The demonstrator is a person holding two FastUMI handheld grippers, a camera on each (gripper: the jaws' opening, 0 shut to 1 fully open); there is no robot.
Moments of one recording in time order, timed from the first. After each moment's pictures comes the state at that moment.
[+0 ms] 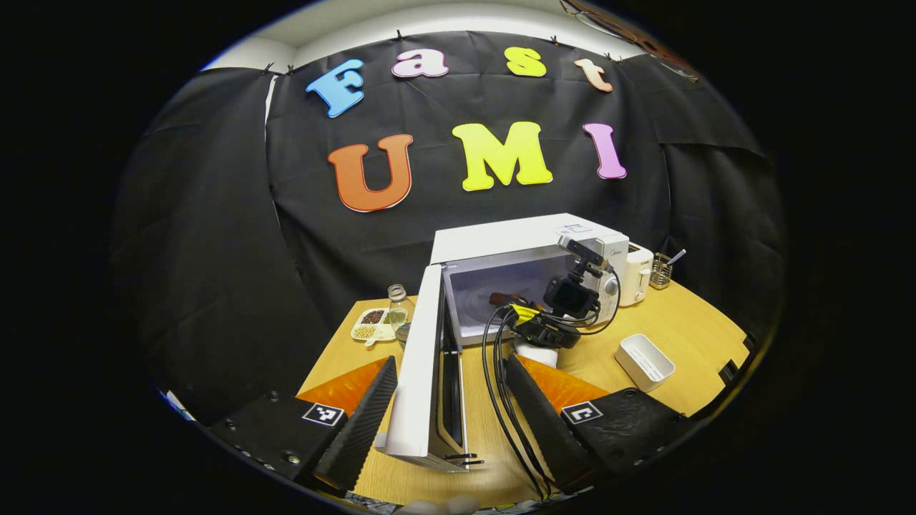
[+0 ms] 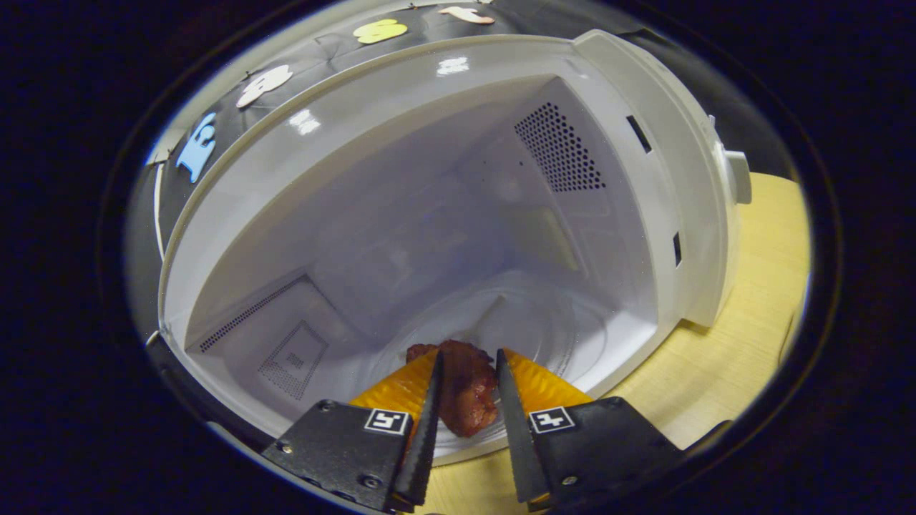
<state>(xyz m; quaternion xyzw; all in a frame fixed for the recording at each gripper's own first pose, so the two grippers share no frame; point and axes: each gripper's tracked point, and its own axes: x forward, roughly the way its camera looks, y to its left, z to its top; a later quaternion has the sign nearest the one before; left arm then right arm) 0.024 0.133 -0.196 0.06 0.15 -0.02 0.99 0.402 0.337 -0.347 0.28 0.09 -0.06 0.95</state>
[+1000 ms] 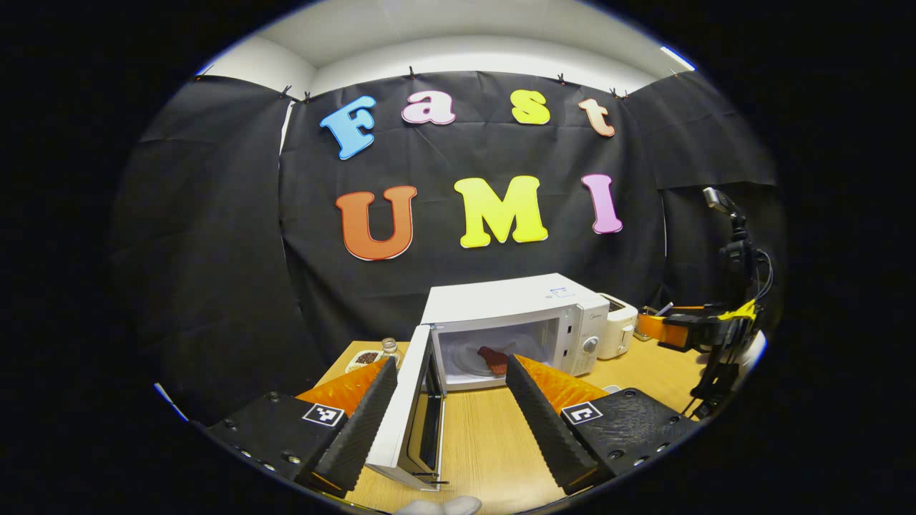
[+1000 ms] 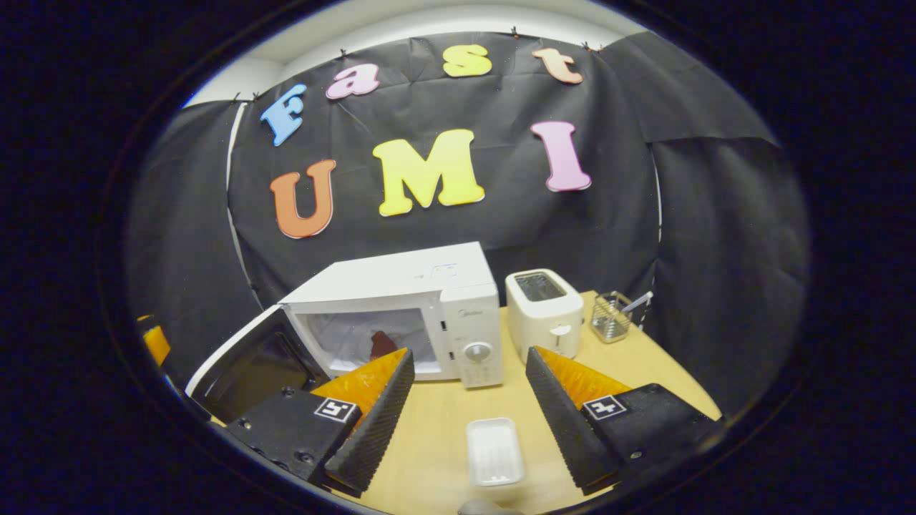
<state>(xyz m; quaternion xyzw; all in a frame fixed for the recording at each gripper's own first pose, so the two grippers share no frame) 0.007 0.099 -0.113 0.03 0.04 -0.01 1.00 0.111 0.105 -0.159 0.03 0.11 -0.01 0.99</state>
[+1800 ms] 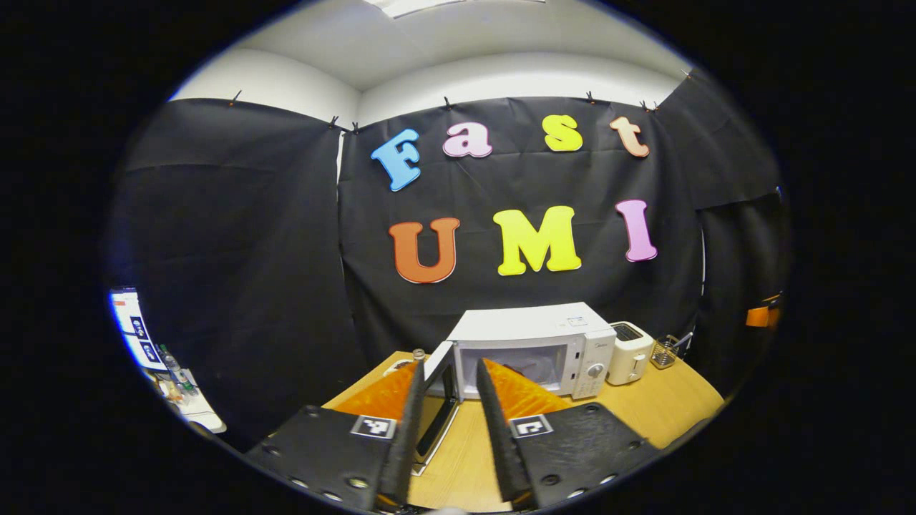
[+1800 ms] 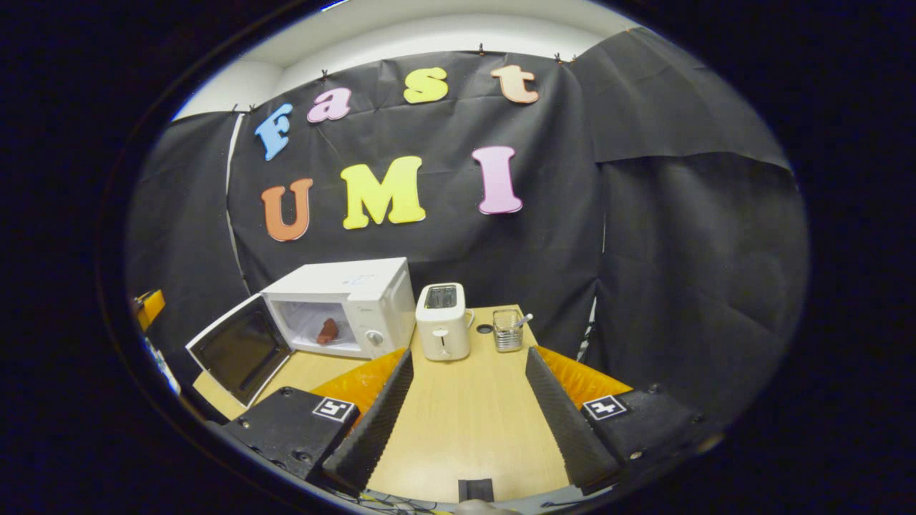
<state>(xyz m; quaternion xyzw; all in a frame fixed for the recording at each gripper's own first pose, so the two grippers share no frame) -0.062 0.069 -0.076 0.03 0.01 0.13 0.99 -0.002 -0.096 -0.112 0.03 0.11 0.00 0.99</state>
